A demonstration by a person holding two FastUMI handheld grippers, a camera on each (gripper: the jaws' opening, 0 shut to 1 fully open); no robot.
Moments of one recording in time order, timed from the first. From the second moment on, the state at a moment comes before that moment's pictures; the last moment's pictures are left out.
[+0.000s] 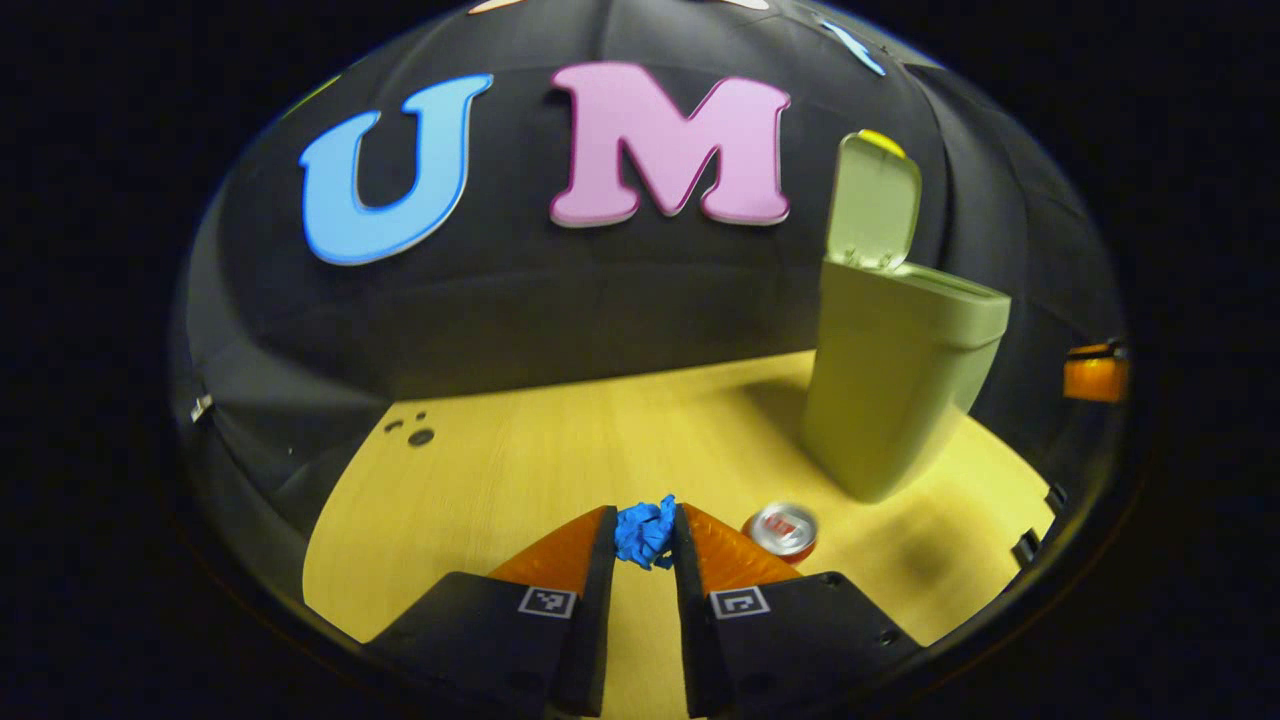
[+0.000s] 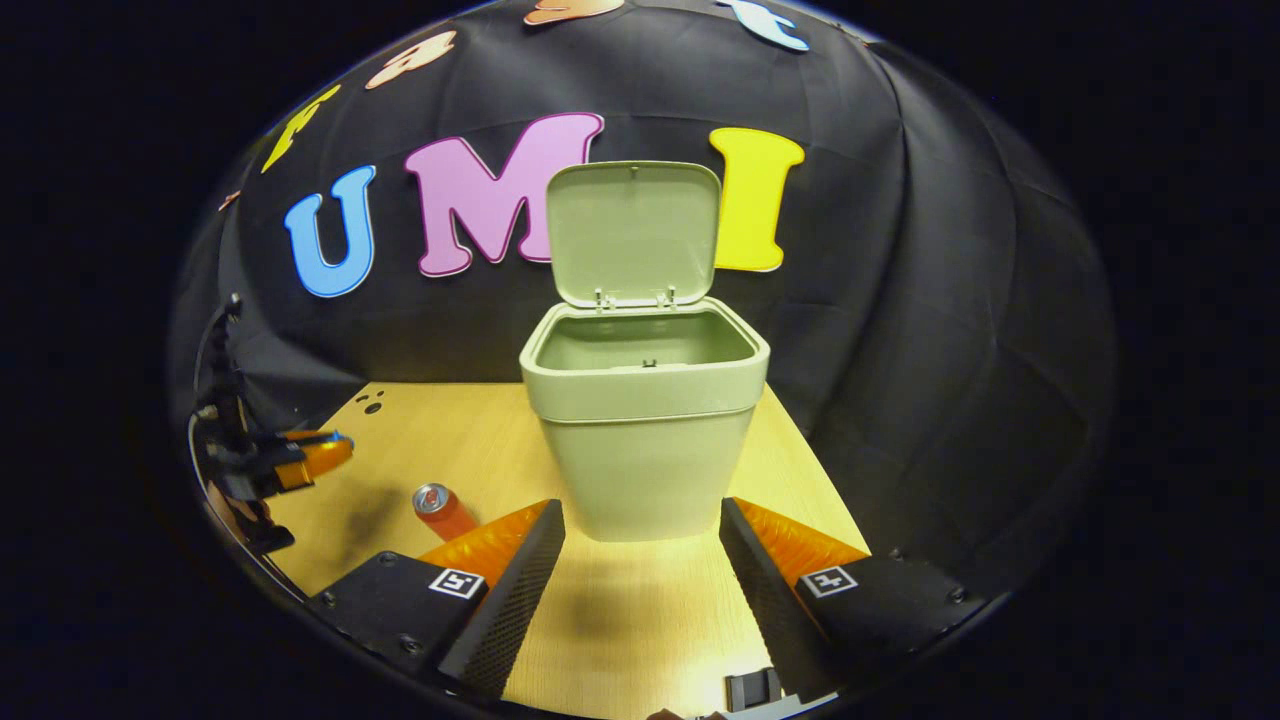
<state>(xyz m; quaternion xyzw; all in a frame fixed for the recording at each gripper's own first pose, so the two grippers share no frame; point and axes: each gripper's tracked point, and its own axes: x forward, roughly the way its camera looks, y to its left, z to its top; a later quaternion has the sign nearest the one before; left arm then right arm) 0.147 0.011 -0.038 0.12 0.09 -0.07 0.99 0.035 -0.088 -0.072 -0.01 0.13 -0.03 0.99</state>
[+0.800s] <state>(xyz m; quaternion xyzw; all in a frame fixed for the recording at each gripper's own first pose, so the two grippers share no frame) 0.200 -0.294 0.041 0.10 0.05 -0.30 0.95 0.033 -0.149 -0.082 0.03 0.11 -0.04 0.99</state>
